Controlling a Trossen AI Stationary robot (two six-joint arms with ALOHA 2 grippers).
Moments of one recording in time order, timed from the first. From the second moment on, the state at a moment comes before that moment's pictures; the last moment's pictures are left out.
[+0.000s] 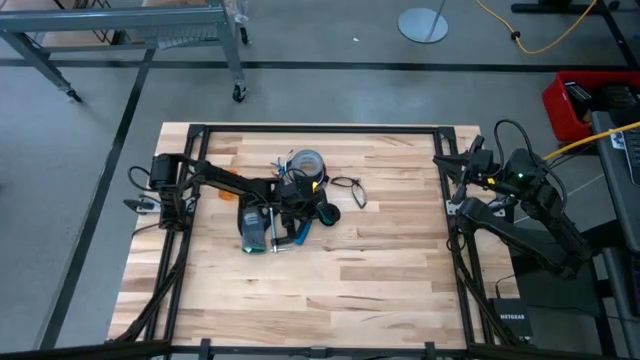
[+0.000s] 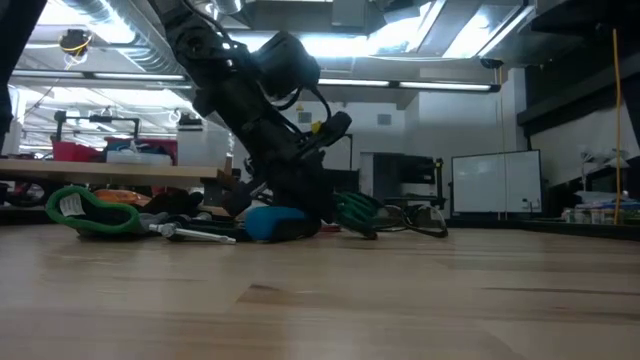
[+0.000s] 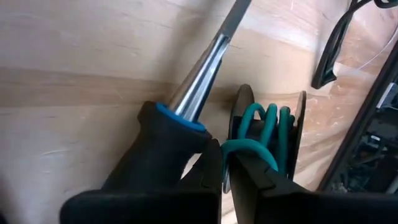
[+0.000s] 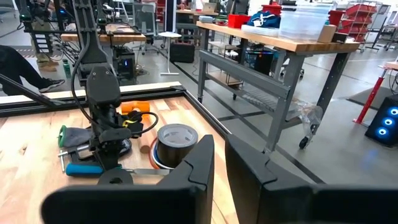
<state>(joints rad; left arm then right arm) 0.09 1.86 0.96 0.07 0.05 -1.73 -0.65 0.18 0.69 -0.61 -0.23 -0.11</state>
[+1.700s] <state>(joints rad) 0.11 1.87 0.96 0.00 0.33 -1.74 -0.65 0.18 0.69 -0.69 -0.23 -0.11</state>
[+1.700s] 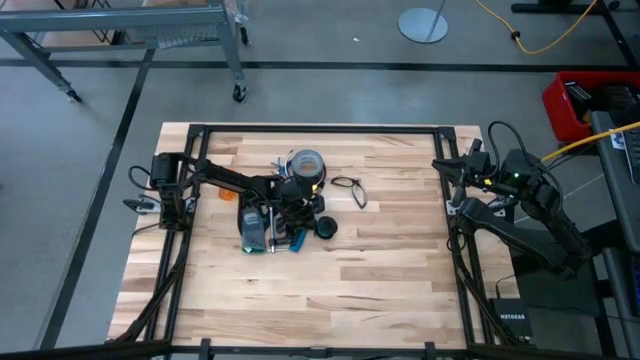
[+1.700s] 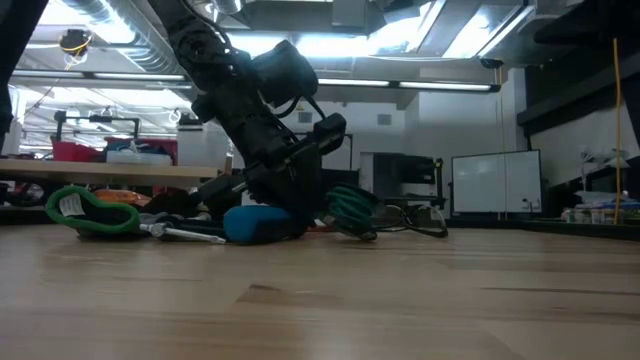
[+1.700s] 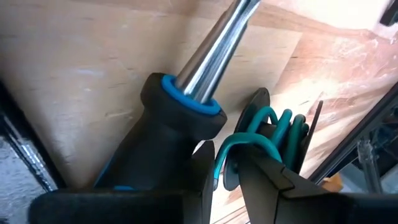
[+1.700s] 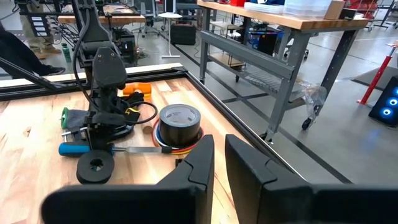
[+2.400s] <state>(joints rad) 0.18 1.89 0.96 -0.01 0.42 -1.54 -0.65 0.18 0.69 -0.69 -0.23 -0.11</state>
